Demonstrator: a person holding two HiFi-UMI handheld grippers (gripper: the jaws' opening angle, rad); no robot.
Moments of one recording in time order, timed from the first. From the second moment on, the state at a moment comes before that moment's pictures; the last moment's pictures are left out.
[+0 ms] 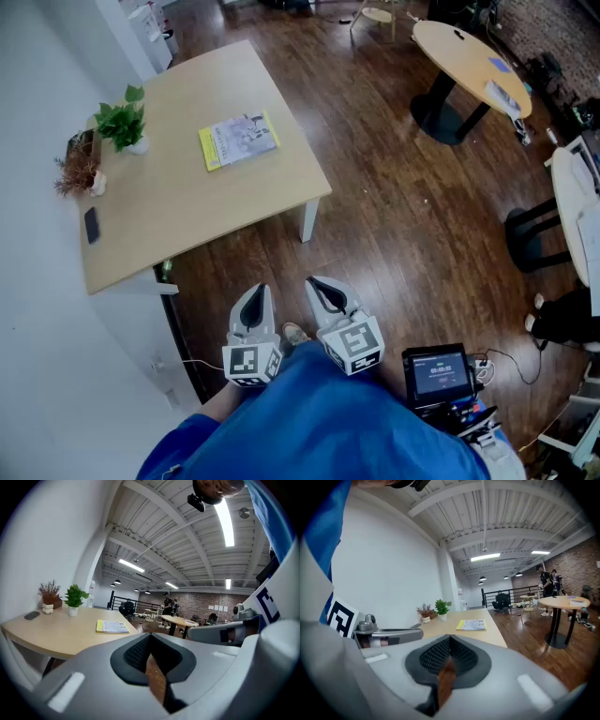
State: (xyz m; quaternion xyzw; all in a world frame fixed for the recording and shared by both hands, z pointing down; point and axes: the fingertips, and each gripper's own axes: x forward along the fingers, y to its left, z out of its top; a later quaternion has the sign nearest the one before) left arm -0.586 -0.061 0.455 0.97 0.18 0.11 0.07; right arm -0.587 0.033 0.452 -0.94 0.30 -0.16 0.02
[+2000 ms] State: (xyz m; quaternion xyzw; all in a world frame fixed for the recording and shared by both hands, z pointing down) left arm -0.362 0.282 0.460 0.96 0.24 0.14 0.04; right arm -0.382 0.389 0.463 -0.96 0.22 -0.16 0.07
